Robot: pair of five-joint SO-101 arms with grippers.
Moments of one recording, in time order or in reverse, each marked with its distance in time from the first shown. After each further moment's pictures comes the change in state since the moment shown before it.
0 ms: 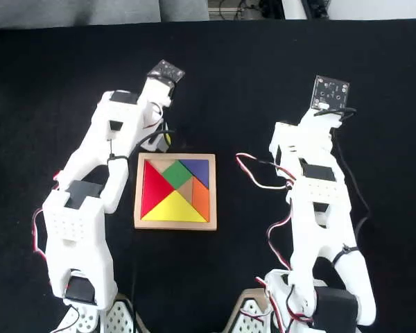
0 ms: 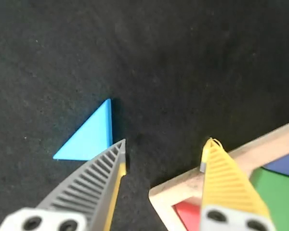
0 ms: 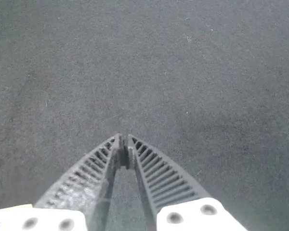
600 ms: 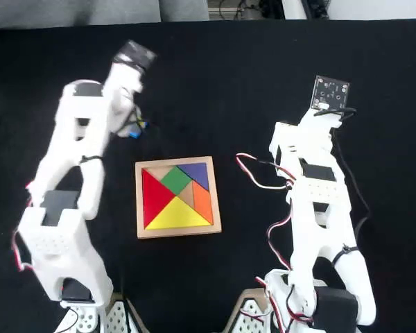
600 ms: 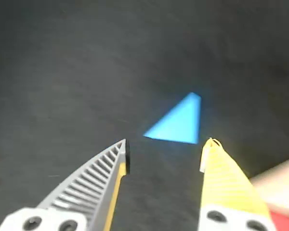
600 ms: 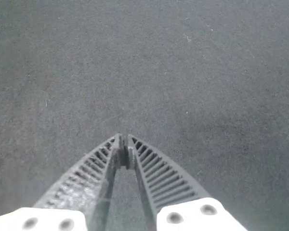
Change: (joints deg) left arm -8.9 -9.7 0.2 -0.2 -5.5; right arm 0.0 0.0 0.0 0.0 0.0
